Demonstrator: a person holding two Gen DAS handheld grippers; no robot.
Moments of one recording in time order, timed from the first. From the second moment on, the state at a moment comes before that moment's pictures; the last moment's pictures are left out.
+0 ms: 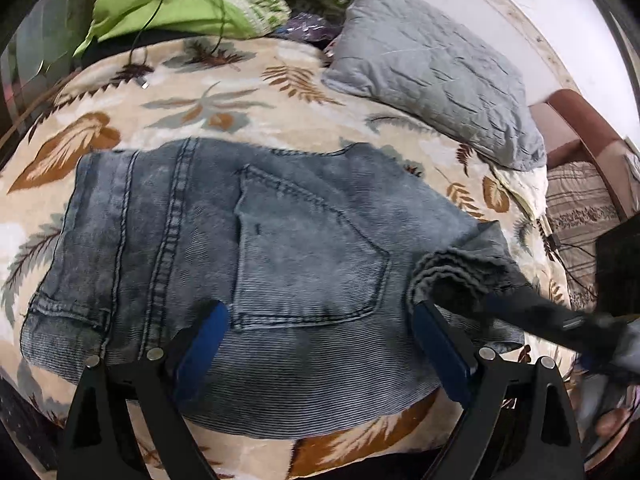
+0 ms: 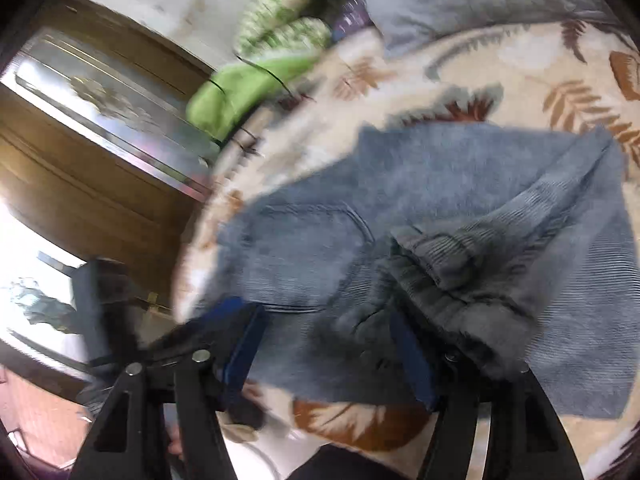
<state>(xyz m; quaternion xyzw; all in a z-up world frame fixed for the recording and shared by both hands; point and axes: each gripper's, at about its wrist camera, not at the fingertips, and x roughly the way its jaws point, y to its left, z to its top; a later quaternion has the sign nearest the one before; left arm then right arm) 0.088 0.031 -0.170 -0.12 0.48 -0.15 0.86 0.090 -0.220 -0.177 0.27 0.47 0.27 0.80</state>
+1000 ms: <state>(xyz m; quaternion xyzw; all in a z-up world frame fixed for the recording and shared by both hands) 0.085 -0.036 -0.190 -0.02 0.48 -0.23 0.85 0.178 -0.274 -0.175 0.43 0.39 0.25 0.77</state>
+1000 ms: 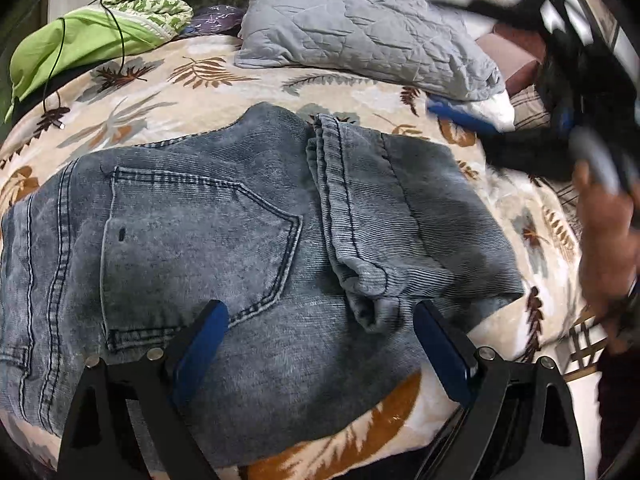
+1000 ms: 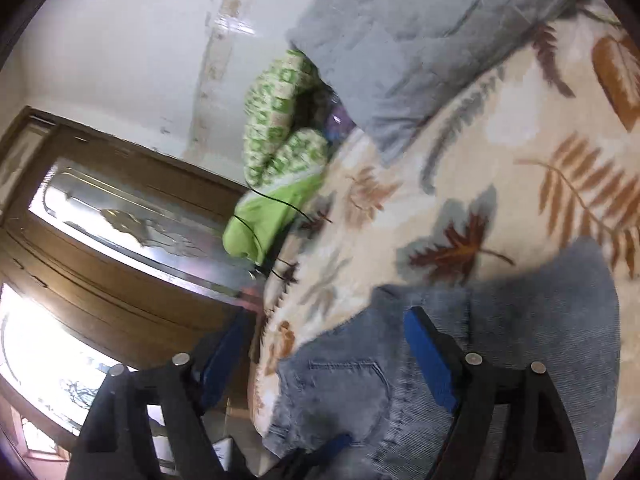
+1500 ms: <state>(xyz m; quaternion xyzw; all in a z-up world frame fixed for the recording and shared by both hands) 0.117 -0.047 -0.196 0.02 0.50 -0.18 0.85 0.088 -0.287 -0.266 0.52 0.47 0.23 0.68</state>
